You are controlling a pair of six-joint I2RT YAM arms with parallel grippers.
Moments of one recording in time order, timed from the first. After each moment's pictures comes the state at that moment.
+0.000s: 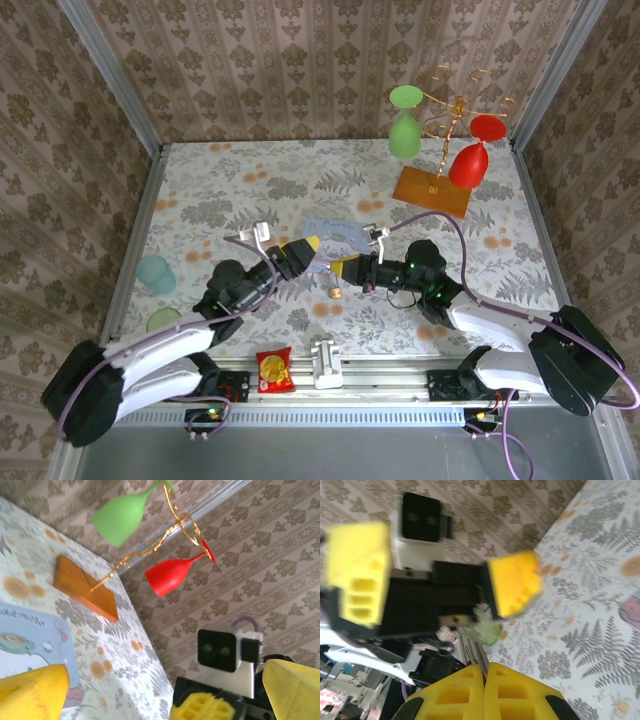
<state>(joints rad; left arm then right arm) -0.79 0.95 0.34 0.71 0.14 -0.96 0.65 1.20 0.44 0.67 -0.59 0.80</state>
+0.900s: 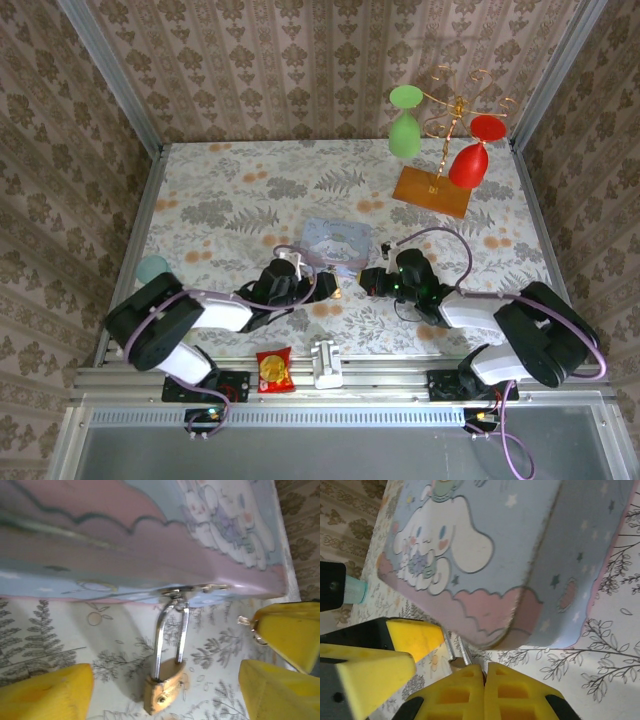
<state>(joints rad) -0.84 1.53 0.38 0.63 0.17 -0.91 0.56 1.41 0.35 0.51 -0.27 0.76</state>
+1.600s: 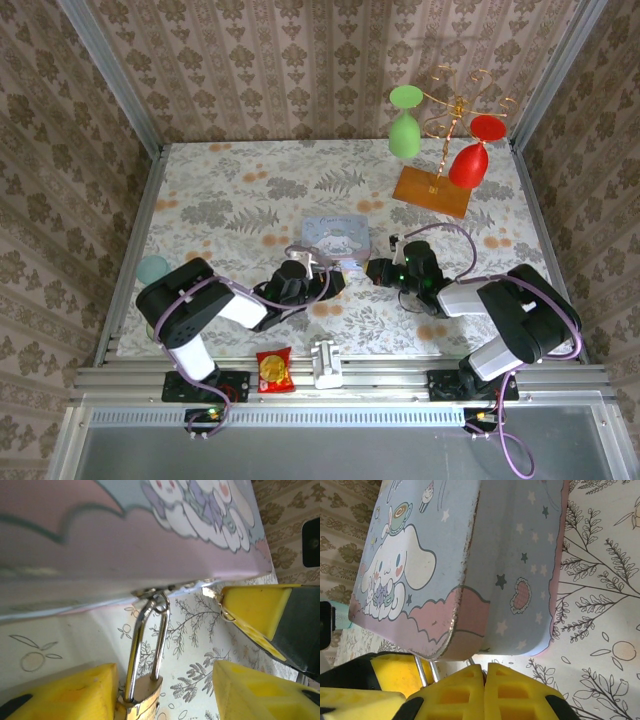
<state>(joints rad) -0.90 1.70 0.43 0.80 0.14 -0.95 0.45 1.53 0.37 0.61 -0.33 0.73</state>
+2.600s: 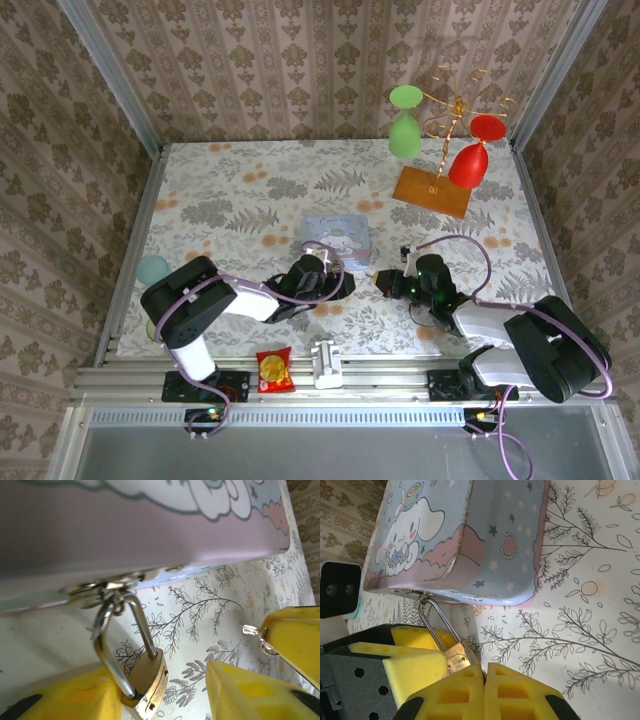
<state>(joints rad) -0.96 1.72 0.58 0.55 0.12 -0.90 0.45 1.29 0.23 0.53 -0.30 0.74</state>
